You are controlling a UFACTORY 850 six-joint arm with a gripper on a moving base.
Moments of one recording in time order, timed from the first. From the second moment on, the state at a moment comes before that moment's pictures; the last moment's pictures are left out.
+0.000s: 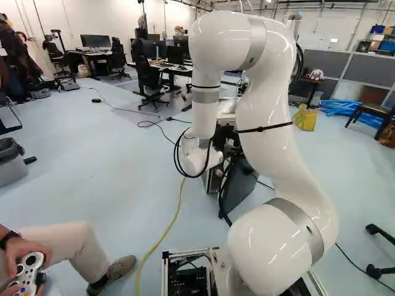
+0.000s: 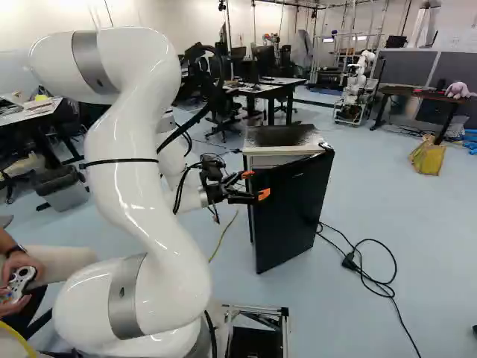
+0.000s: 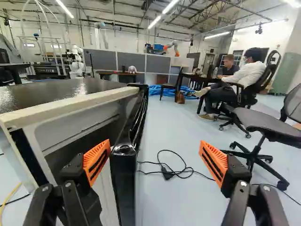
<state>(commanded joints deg) 17.5 -34.5 -30.7 79.2 87.4 0.0</state>
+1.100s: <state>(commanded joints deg) 13.7 -32.7 -25.9 87.1 87.4 0.0</state>
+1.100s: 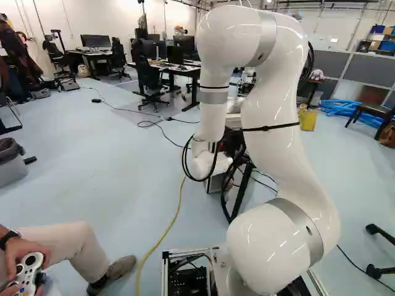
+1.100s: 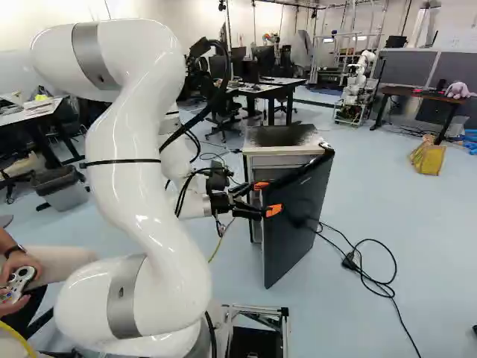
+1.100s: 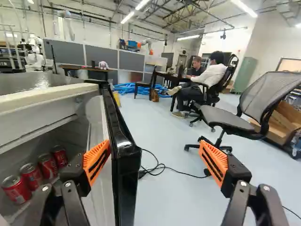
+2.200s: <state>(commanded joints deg) 1.7 -33.1 -27.8 96.8 87.4 0.0</state>
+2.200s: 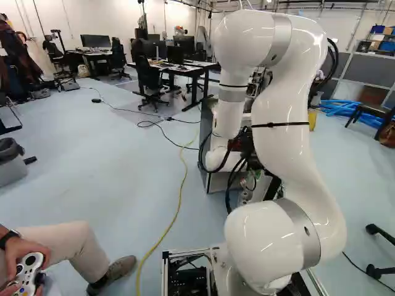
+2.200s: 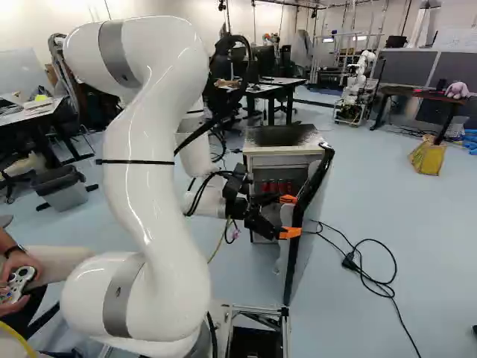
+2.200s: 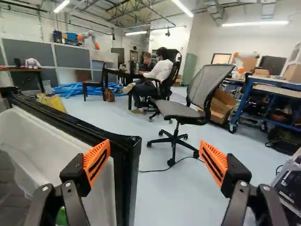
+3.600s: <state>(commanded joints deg) -18.1 -39.2 -48.3 100.6 84.0 0.0</state>
